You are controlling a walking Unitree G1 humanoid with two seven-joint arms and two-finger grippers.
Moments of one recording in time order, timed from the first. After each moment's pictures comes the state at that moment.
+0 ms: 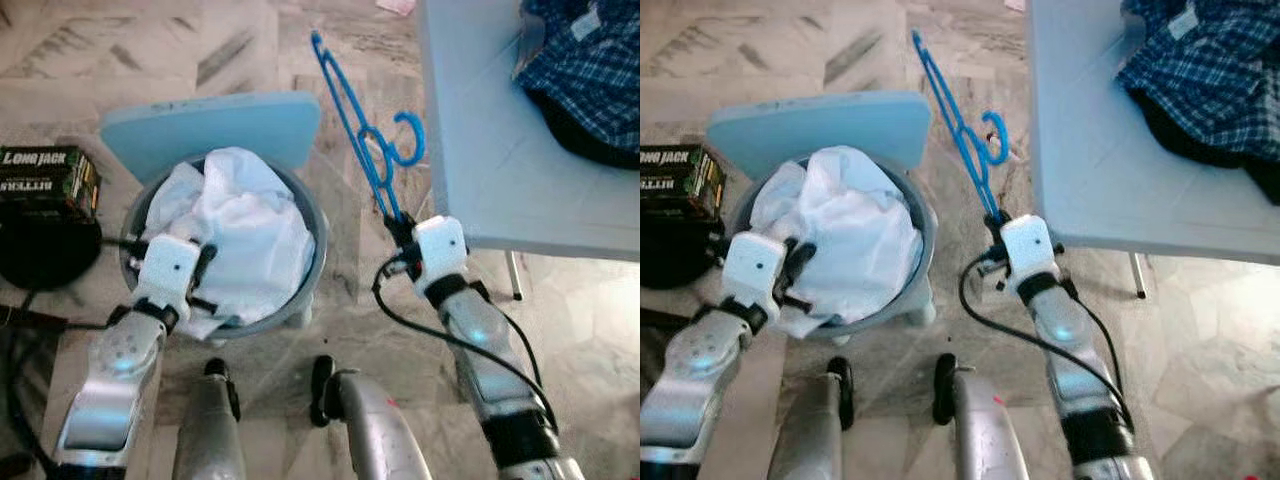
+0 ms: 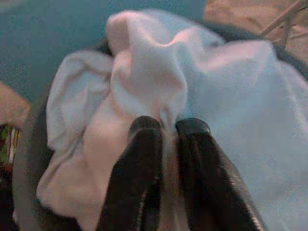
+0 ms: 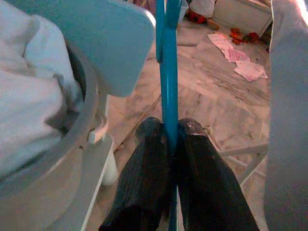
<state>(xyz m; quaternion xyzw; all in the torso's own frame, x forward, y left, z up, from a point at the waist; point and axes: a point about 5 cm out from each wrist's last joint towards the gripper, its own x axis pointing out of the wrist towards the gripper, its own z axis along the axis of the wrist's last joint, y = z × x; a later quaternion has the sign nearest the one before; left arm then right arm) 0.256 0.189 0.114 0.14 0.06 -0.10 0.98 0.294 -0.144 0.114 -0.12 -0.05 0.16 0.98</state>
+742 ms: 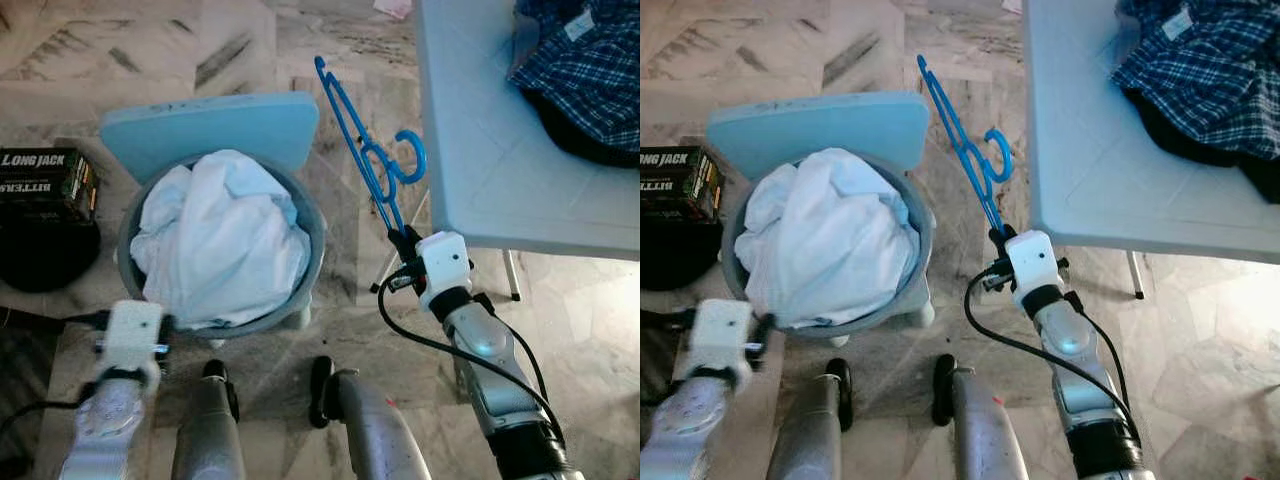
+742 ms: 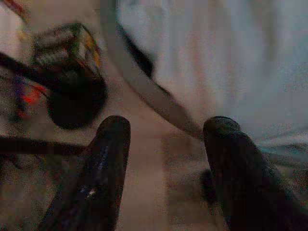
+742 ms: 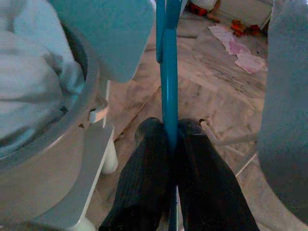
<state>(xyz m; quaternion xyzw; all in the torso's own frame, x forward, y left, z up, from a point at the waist) 0.203 0.227 0.073 0.19 0.18 0.07 0.96 0.284 -0.148 0.101 -0.13 -0.03 0.16 0.98</state>
